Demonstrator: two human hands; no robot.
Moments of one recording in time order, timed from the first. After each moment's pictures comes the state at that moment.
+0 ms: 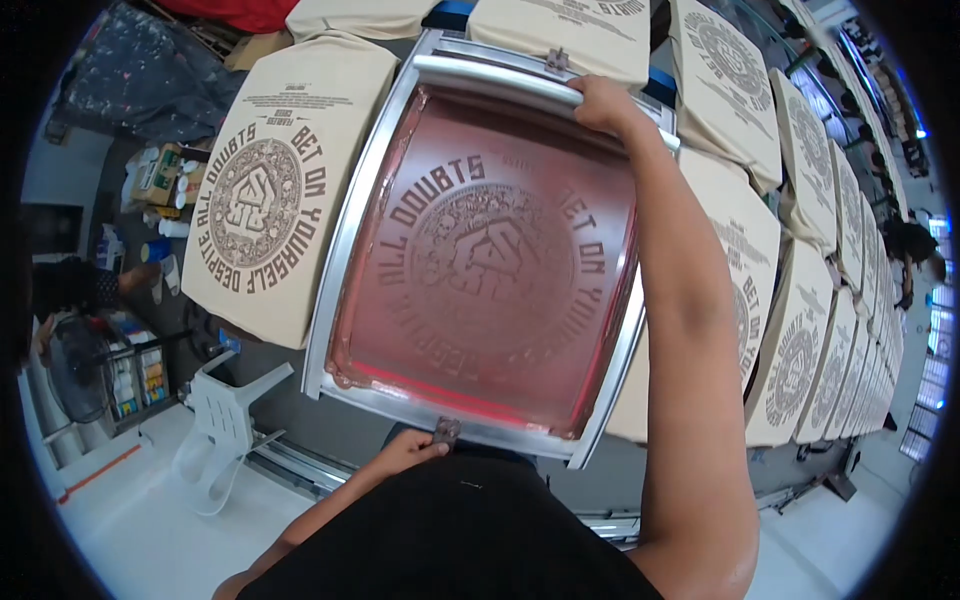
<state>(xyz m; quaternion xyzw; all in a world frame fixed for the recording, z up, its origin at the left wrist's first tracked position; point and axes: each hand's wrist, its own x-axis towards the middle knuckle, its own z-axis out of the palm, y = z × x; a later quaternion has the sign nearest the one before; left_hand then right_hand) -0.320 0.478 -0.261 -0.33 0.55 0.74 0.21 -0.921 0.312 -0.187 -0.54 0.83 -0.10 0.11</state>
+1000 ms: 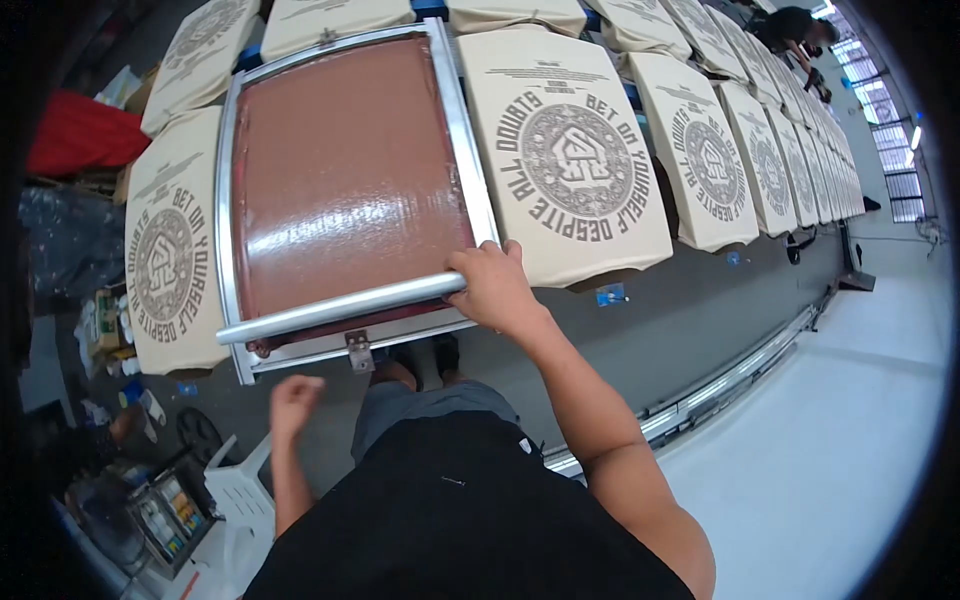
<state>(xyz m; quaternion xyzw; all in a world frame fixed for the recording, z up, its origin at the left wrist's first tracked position) -0.268 0.439 -0.232 -0.40 0.74 0.54 0.06 -0.584 0.686 -0.134 -0.40 0.89 -0.16 0.16</state>
